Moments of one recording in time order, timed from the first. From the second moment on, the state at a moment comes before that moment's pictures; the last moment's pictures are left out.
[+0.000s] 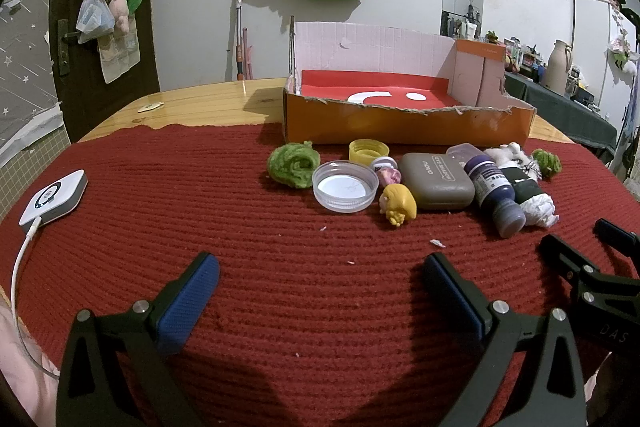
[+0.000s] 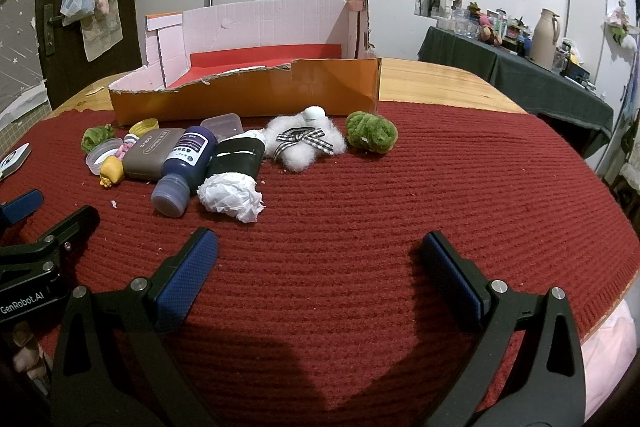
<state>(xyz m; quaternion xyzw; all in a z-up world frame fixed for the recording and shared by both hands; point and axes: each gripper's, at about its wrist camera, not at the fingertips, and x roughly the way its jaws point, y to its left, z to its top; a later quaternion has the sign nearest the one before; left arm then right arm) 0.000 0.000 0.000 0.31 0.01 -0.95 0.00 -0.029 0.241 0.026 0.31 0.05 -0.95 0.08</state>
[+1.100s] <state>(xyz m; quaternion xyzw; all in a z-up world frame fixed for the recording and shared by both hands) -0.011 -0.009 0.030 0.32 0.01 -0.95 -0.05 -0.043 0.247 0.049 0.33 0.05 -0.94 0.11</state>
